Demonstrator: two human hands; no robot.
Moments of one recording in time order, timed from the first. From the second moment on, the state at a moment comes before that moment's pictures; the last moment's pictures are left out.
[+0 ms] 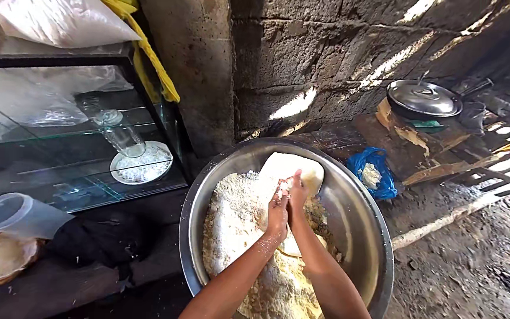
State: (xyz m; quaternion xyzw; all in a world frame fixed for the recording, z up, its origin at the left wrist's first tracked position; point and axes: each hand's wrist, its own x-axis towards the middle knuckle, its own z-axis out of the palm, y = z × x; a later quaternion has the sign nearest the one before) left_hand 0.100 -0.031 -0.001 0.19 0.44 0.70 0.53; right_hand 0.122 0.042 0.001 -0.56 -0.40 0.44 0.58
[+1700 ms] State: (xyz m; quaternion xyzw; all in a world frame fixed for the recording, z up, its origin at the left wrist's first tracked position) left_hand 0.027 -0.074 0.021 0.23 0.46 0.60 0.62; right_hand -0.052 0.054 -0.004 -0.39 -0.88 0.26 -0.07
